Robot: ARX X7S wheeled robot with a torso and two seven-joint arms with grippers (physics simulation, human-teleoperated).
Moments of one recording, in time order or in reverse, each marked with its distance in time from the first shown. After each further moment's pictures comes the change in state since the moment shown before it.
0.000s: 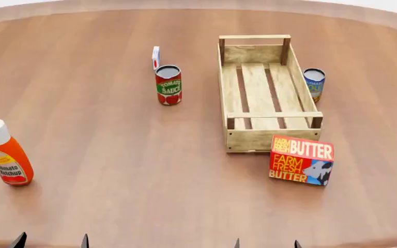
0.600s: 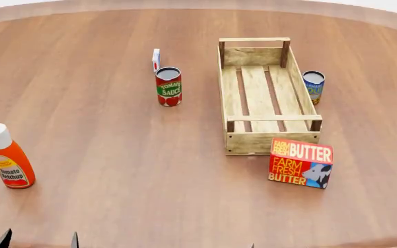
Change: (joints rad) left arm 0.047 -0.074 0.063 0.099 -0.001 0.007 -0.092; right arm -0.062 0.043 -0.031 -0.090 0.096 0.029 0.118
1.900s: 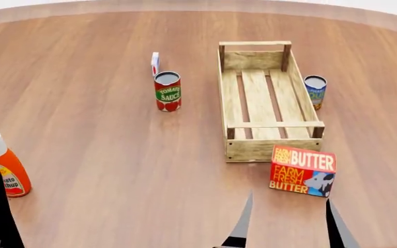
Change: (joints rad) left arm 0.044 -0.114 -0.081 0.737 -0.213 -0.360 -0.096; right arm 0.001 0.110 -0.094 -0.662 0.055 0.413 0.171
